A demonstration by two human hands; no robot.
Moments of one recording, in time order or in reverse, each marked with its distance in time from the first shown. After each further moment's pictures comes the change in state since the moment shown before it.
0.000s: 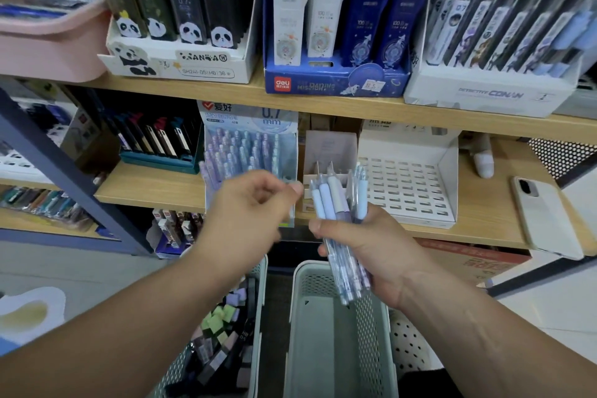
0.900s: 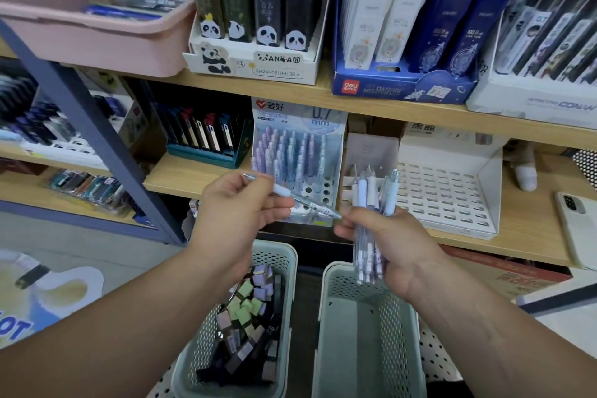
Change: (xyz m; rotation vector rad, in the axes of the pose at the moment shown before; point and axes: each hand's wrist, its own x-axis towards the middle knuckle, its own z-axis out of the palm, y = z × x) left_hand -0.001 -0.023 -0.053 -0.607 0.169 -0.112; right_hand 0.021 0.008 0.036 0.149 0.173 0.085
